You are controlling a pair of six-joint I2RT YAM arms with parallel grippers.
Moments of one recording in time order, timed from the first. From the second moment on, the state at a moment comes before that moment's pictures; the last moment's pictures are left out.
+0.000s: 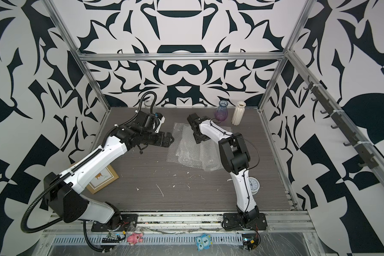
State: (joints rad) left arm -0.59 1.47 1.38 -0.78 0.13 -0.31; right arm 0.48 2.19 1.79 -0.93 0.39 0.21
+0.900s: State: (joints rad) left arm -0.57 1.47 1.38 -0.78 0.15 -0.31; right arm 0.43 2.00 1.61 -0.84 0.19 0.20
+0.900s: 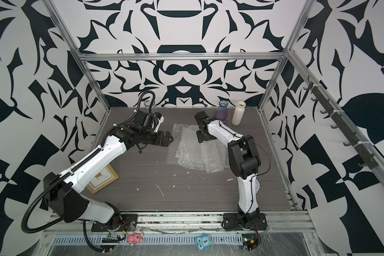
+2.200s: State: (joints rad) left arm -0.57 1.47 1.37 -0.76 0.19 -0.31; right arm 0.43 1.66 1.31 -0.58 -0.28 0.48
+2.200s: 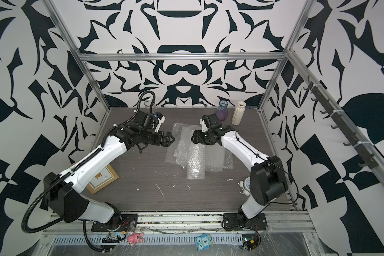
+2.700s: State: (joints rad) left arm -0.57 1.47 1.37 -0.76 0.22 -0.32; right arm 0.38 2.05 1.53 -0.49 -0.44 0.60
